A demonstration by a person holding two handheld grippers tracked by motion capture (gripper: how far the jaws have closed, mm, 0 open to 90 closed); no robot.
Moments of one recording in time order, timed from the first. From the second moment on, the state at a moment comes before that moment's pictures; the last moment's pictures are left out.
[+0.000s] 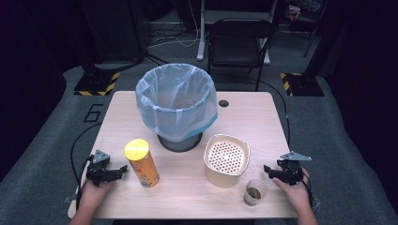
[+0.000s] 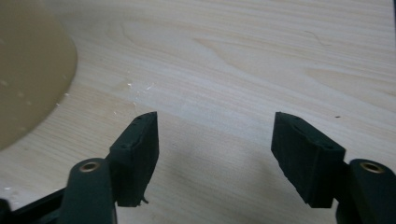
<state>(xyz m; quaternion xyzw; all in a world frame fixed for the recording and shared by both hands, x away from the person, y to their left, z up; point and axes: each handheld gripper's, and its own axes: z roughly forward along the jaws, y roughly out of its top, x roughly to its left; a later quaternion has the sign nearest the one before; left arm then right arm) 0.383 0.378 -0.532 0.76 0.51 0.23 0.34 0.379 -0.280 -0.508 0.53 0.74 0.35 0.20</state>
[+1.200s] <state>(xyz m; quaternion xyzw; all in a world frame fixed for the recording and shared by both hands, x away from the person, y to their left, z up) 0.383 0.378 -0.530 0.76 0.51 0.22 0.34 0.296 -0.209 -0.445 0.41 0.79 0.43 0.14</state>
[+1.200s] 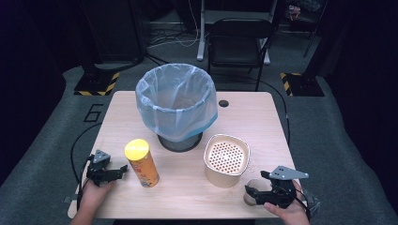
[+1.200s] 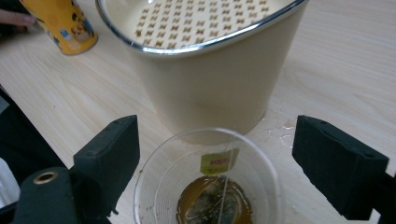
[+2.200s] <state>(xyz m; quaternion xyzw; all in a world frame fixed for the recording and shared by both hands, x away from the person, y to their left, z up) 0.383 0.378 -0.530 0.76 0.51 0.22 0.34 0.296 -0.204 -0.473 0.39 0.82 0.37 0.18</state>
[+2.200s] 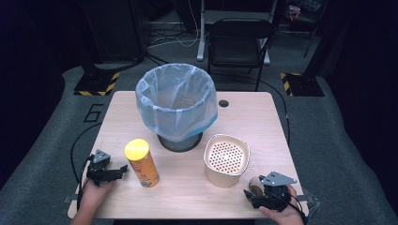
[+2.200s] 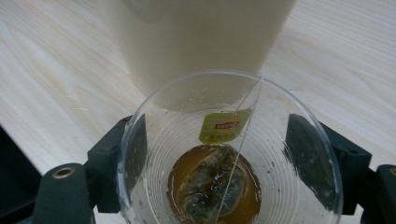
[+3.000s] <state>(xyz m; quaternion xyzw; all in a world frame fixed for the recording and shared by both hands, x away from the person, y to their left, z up) 0.384 0.377 -0.530 0.76 0.51 0.22 0.34 0.383 -0.254 -0.474 0.40 0.81 0.39 0.18</state>
